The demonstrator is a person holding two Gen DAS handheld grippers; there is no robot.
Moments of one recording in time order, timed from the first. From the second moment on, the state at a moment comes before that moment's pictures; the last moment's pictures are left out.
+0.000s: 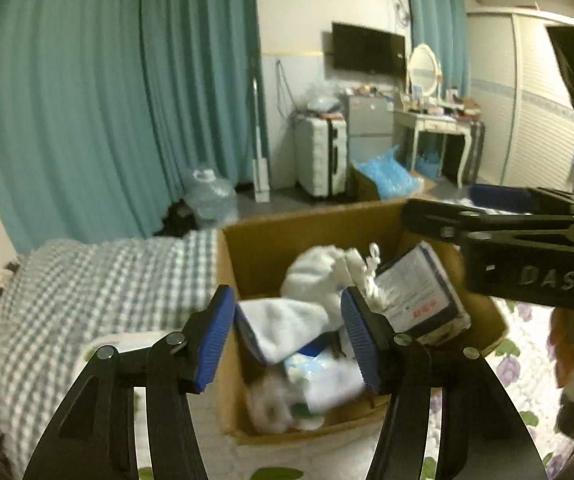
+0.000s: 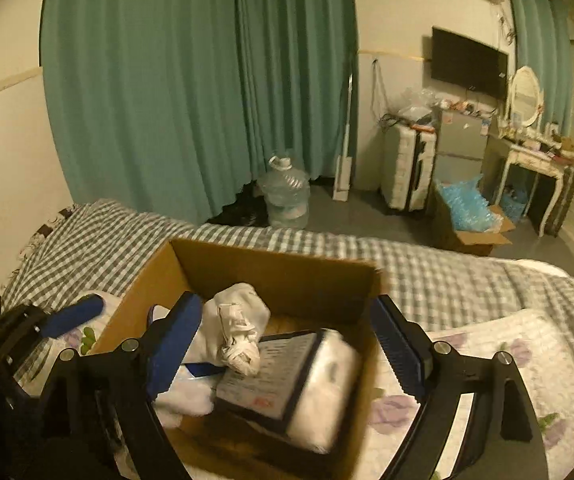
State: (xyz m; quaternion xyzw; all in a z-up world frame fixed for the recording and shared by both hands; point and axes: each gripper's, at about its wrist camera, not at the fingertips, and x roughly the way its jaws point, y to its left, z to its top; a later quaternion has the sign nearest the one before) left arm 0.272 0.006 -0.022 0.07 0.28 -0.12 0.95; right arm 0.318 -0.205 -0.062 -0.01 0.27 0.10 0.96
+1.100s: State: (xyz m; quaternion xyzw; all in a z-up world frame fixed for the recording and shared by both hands) left arm 0.096 0.109 0.058 0.07 0.19 -0.07 0.98; right arm 0.103 -0.148 -0.057 -0.06 0.22 0.13 0.97
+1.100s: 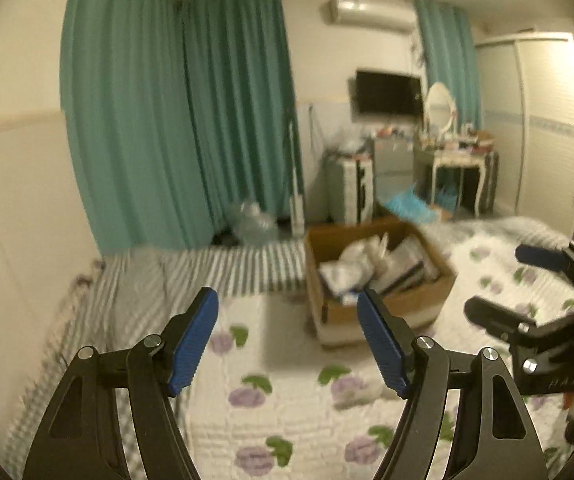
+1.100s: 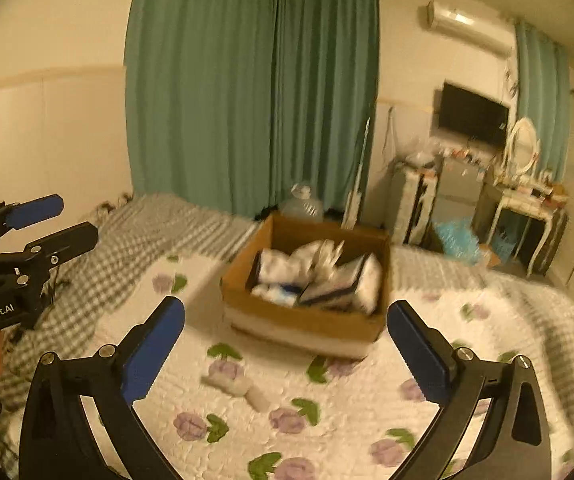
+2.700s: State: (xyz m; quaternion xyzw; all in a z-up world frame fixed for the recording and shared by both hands) left arm 0.122 0.128 -0.070 0.01 0.29 -0.05 0.95; right arm 0.131 -0.131 -0.160 -0.06 0.33 0.19 0.92
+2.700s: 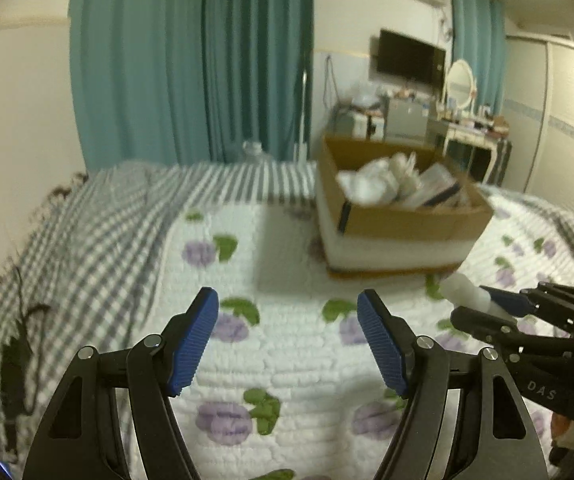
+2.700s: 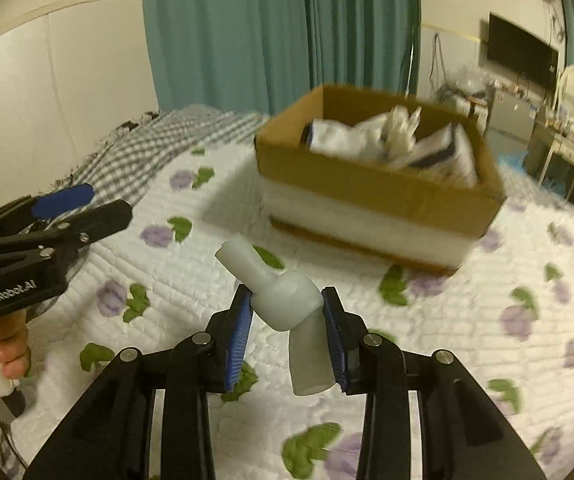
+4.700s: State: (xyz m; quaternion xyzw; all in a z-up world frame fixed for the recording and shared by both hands) left arm 0.067 0.048 0.177 0.07 0.02 -0.03 1.00; right arm 0.069 -0.207 0.139 -0.08 0.08 0.10 0.99
